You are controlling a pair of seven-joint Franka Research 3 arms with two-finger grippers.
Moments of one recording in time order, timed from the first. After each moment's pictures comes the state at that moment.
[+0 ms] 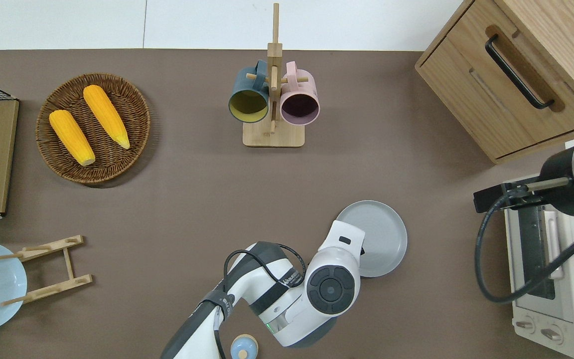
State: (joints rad) left arm -0.62 0.39 -0.29 -1.97 0.08 2.56 -1.30; right arm 0.03 0.00 0.09 -1.47 0.00 1.39 0.03
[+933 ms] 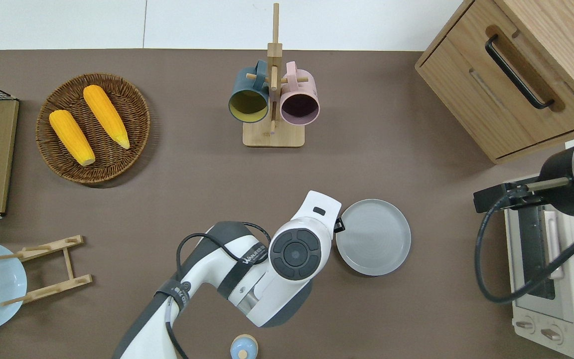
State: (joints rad) left arm -0.51 0.30 -0.27 -1.97 0.01 2.45 -1.08; right arm 0.03 0.00 0.09 -1.47 0.00 1.39 0.03
